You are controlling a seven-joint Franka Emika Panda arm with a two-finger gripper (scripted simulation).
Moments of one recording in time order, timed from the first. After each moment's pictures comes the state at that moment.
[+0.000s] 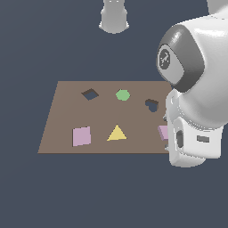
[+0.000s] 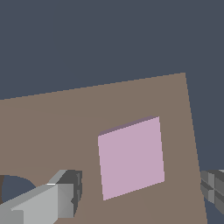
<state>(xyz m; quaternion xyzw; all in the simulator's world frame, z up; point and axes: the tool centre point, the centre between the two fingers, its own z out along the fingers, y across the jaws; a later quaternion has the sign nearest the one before) 0.091 0.168 0.056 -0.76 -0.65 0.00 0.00</state>
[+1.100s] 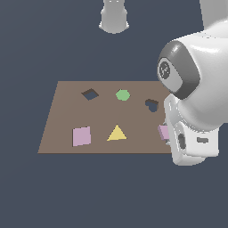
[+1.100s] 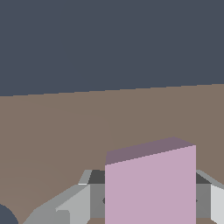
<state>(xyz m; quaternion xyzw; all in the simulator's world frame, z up) 0.087 0.180 0.031 -0.73 -0.69 0.00 0.00</state>
